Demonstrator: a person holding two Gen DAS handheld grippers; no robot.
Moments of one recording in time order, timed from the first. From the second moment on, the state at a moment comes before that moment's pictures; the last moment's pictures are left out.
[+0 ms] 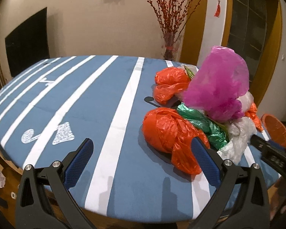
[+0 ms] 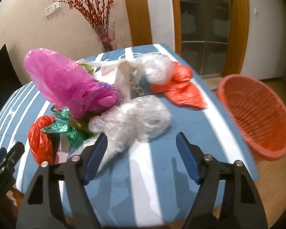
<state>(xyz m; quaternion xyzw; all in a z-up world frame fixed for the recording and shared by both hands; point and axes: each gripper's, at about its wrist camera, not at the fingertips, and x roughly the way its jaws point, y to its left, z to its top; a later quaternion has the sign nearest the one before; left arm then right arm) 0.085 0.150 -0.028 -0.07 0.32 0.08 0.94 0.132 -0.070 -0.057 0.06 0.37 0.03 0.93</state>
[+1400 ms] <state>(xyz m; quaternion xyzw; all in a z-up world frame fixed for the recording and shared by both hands) 0.137 0.150 -0.043 -0.10 0.38 0.02 0.92 0.109 -0.090 -0.056 0.02 0.33 -0.01 0.94</state>
